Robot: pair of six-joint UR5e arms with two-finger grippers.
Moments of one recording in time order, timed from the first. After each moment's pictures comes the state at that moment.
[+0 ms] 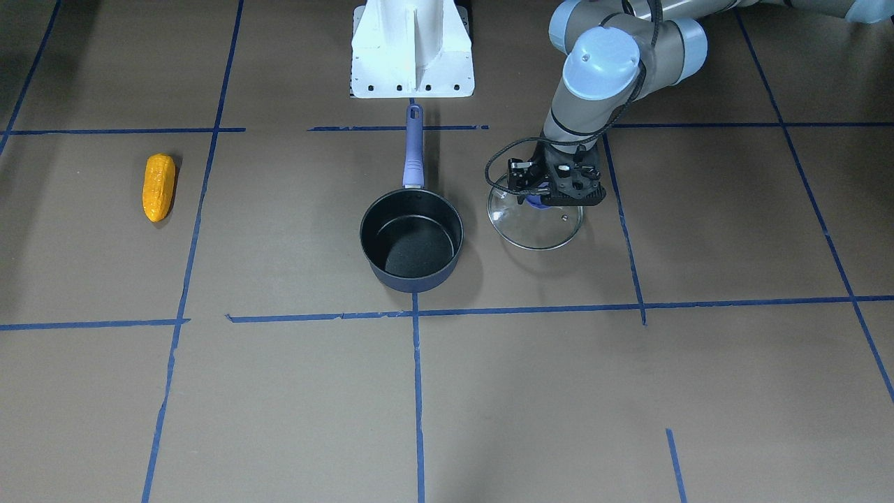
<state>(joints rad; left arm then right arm) -0.63 -1.99 -1.80 -1.68 -2.01 -1.12 1.58 -1.57 1.59 -1.52 2.39 -0.03</state>
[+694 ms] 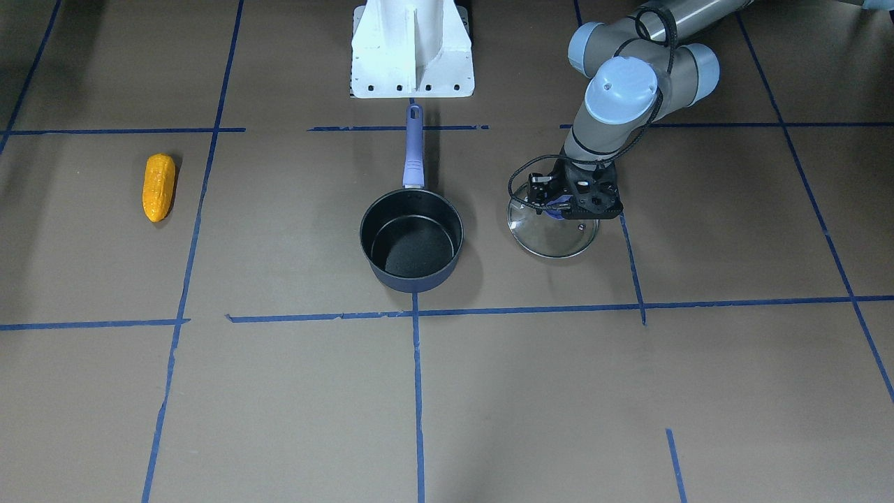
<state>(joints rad) -0.63 -1.97 -1.75 -1.71 -2.01 -1.11 1.57 -1.56 1.60 -1.52 2.40 -0.03</state>
